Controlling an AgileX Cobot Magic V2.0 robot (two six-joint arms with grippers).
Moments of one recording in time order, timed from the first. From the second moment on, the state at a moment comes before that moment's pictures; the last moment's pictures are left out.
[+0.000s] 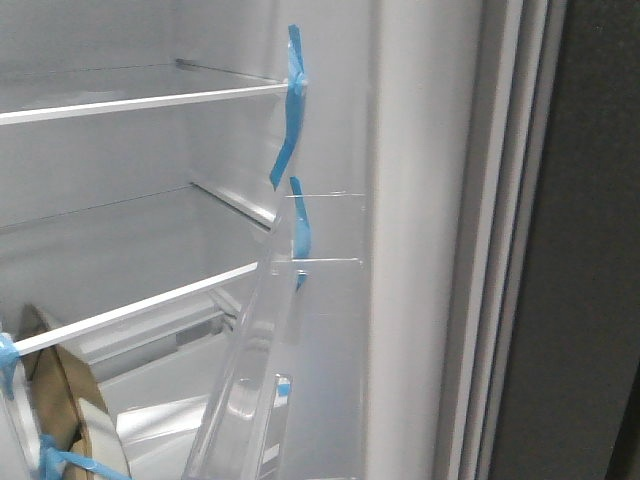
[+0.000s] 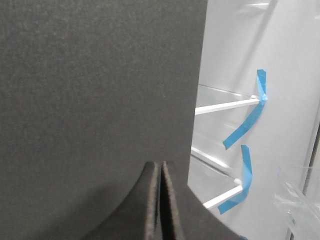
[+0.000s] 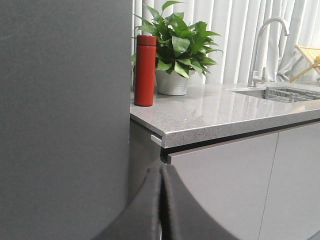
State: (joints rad) left arm -0.02 0.00 0.00 -0.01 -0.02 -0.09; right arm 0.07 -0.01 0.01 -0.07 -0.07 -0.02
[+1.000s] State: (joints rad) left arm -0.02 0.00 0.00 -0.01 -0.02 -0.09; right arm 0.07 0.30 -0.74 0.00 0.33 -0.02
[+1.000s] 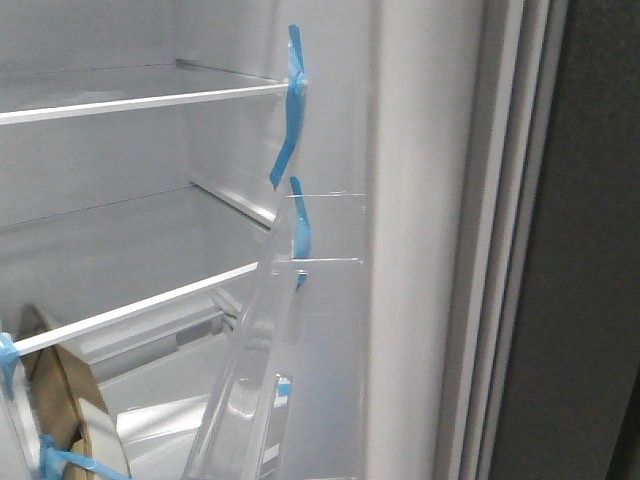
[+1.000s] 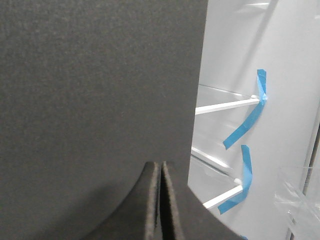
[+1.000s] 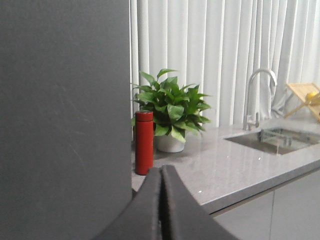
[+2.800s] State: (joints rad) left arm -0.02 0.00 0.00 -0.01 -0.02 -0.09; right arm 0.71 0.81 -1.09 0.22 0.38 -0.03
